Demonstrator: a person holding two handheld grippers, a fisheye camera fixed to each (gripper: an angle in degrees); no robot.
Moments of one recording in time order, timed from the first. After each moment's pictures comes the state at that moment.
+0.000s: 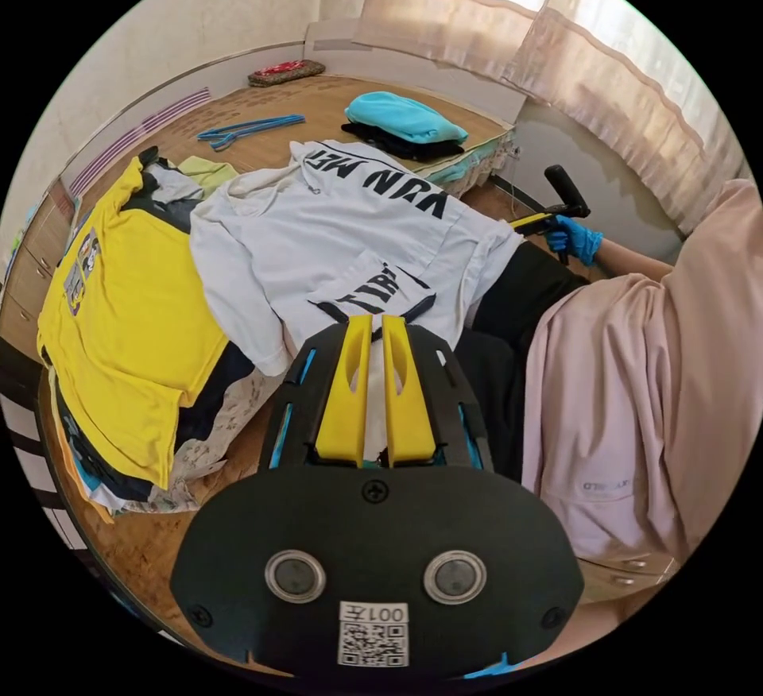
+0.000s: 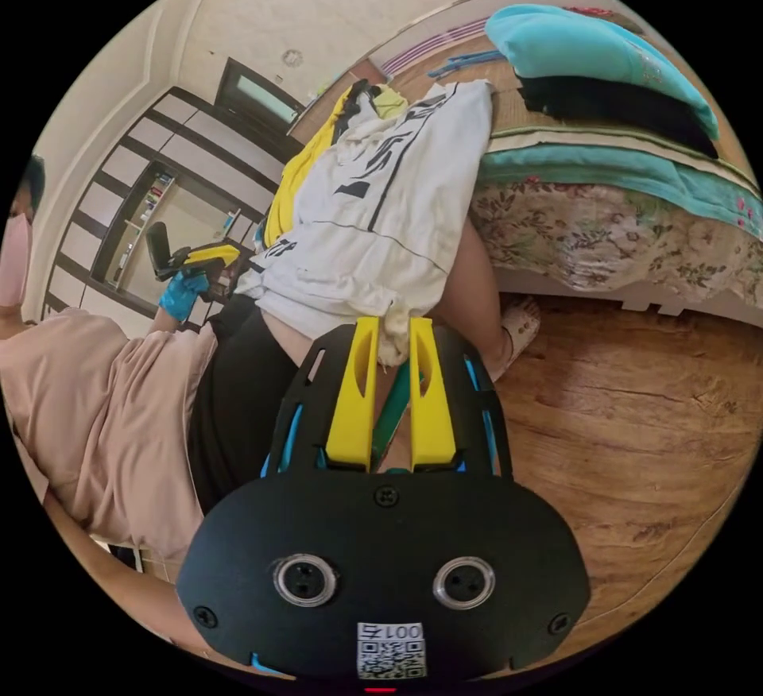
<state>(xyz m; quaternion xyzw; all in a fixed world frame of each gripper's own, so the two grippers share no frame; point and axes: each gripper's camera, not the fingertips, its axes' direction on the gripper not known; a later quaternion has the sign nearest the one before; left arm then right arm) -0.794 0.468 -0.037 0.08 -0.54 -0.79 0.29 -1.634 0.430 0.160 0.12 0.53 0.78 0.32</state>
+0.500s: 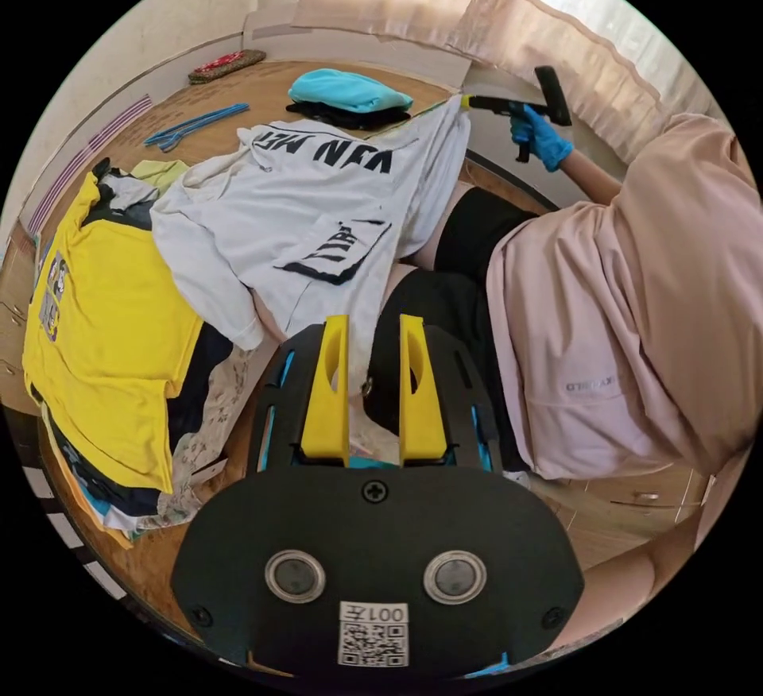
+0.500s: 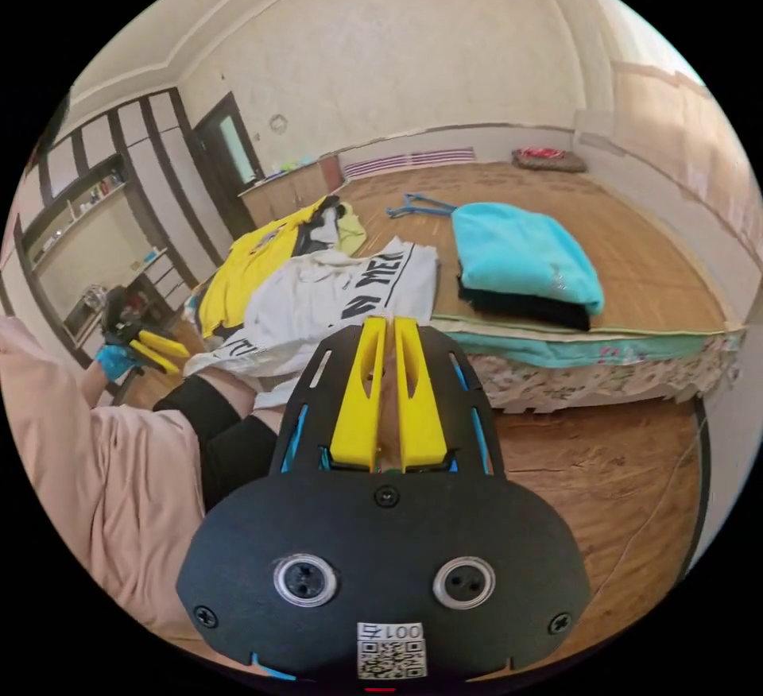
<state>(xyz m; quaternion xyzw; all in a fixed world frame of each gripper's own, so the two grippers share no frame) -0.772 0.451 0.003 0.06 -0.49 -0.79 0.37 -1.582 0.274 0.143 -0.04 0.72 0.66 0.21</state>
